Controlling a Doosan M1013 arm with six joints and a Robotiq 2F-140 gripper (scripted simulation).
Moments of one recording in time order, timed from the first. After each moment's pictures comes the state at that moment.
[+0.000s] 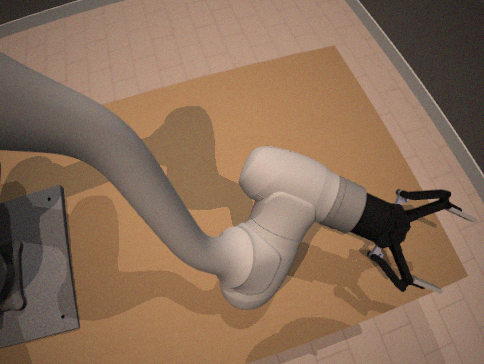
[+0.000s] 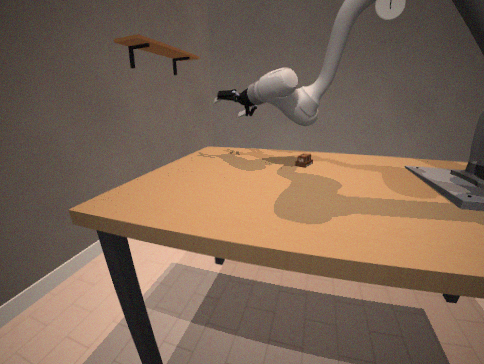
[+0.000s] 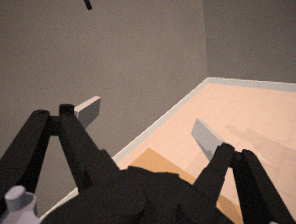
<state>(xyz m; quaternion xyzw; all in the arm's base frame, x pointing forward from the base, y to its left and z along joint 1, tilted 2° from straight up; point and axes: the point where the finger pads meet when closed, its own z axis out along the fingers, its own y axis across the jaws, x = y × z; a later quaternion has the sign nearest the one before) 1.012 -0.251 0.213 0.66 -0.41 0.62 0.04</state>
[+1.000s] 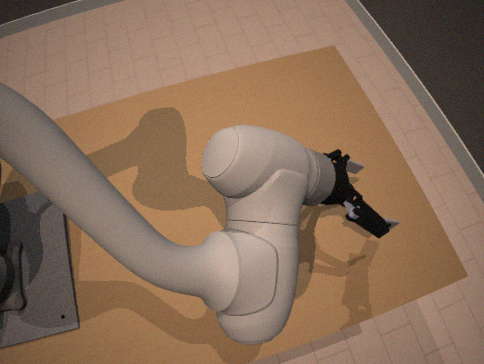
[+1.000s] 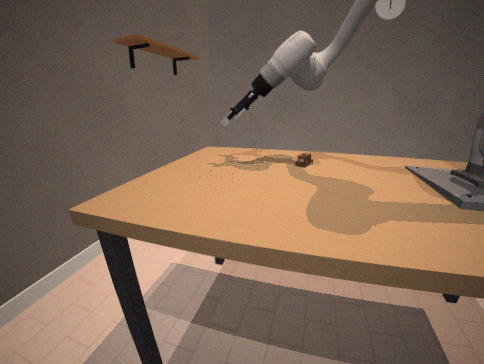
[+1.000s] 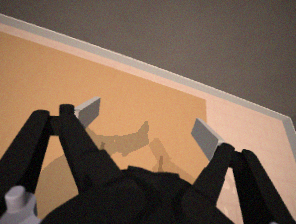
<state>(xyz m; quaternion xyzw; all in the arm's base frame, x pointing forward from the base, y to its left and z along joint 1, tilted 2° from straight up) 0.933 -0.083 0.162 0.91 0.06 0.40 0.06</state>
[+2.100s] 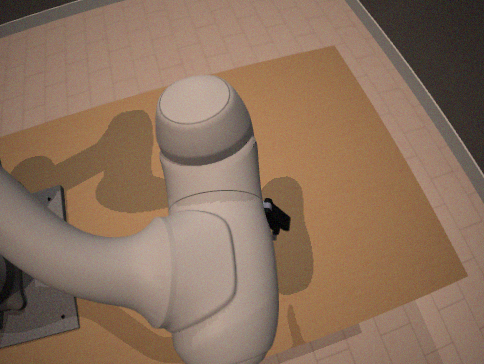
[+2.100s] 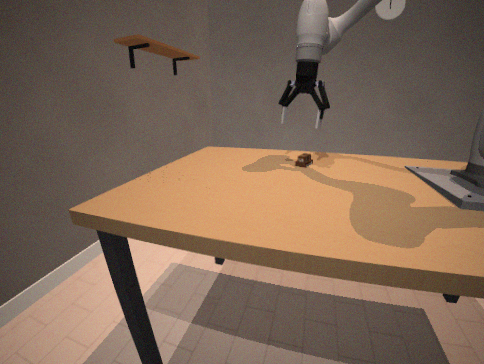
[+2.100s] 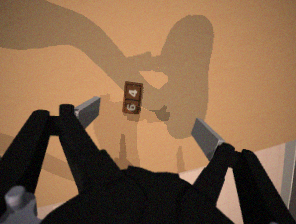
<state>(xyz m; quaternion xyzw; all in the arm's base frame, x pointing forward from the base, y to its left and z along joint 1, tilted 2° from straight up) 0.642 -0.069 0.150 0.84 0.54 0.03 0.03</state>
